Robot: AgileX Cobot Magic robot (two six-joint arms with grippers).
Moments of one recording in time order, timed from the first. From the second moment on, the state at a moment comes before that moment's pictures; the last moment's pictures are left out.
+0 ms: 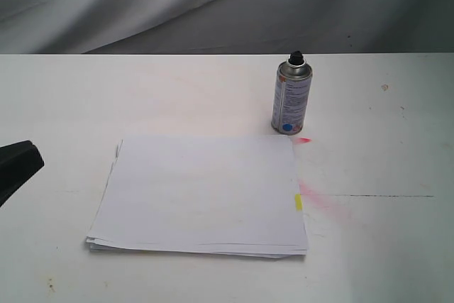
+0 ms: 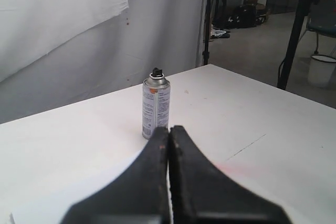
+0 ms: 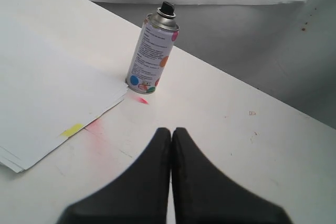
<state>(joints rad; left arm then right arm) -0.13 0.53 -0.24 -1.72 0.63 1.73 0.25 0.14 0.00 0.23 0.18 -0.61</state>
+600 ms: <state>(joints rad) -0.13 0.53 -0.24 -1.71 0.51 1.81 0.25 0.14 0.00 0.23 0.18 -0.61</state>
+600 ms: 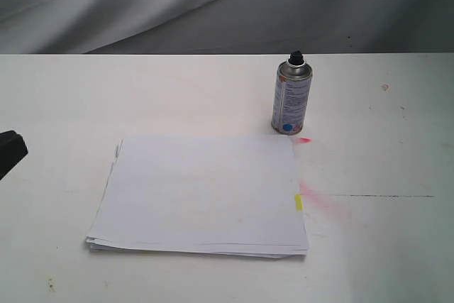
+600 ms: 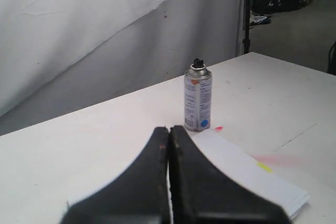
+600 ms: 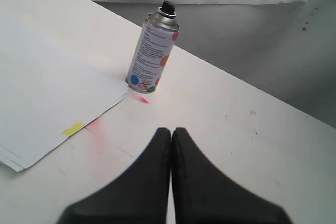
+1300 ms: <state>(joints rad) -0.13 0.53 -0.34 -0.30 0.13 0.34 0.25 0.14 0.00 0.23 0.19 -0.61</state>
